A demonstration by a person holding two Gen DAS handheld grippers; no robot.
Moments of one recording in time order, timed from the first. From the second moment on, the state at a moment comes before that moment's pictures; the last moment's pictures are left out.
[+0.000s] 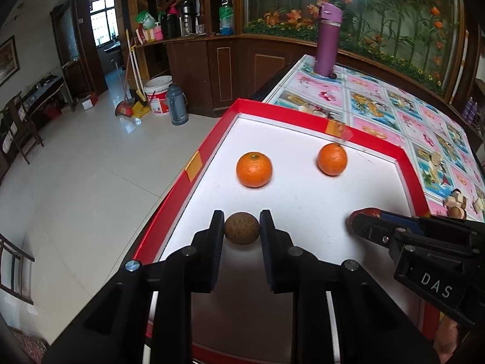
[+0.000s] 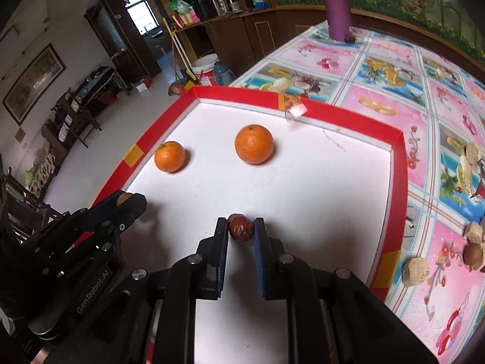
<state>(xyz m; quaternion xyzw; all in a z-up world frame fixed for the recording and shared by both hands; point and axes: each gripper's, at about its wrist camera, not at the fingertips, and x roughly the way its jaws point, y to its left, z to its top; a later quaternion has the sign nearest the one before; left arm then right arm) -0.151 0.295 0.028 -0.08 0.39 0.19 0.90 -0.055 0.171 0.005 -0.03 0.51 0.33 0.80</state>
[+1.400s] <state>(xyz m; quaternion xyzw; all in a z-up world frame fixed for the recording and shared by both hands) -0.176 0.156 0.074 -0.02 0.37 0.06 0.93 -0.081 -0.076 0.049 0.03 0.43 0.21 0.88</state>
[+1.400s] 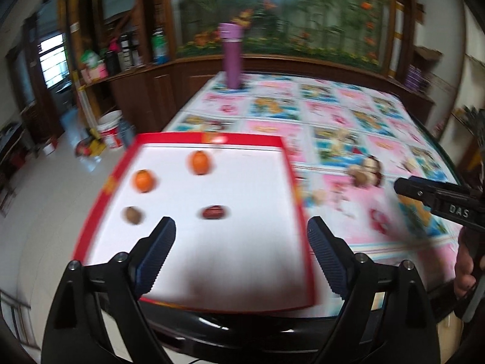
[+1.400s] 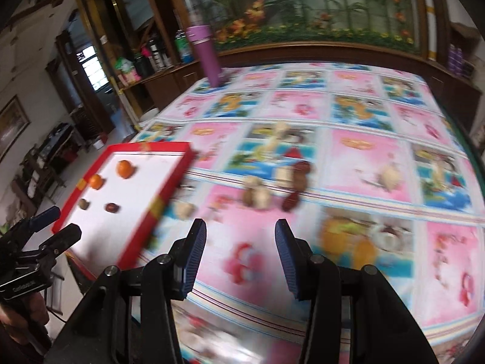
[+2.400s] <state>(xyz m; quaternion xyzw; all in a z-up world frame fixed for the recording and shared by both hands) -0.111 0.080 0.051 0.02 0.42 -0.01 0.91 -0.006 -0.084 -0.005 0.04 0.49 0.18 0.85</state>
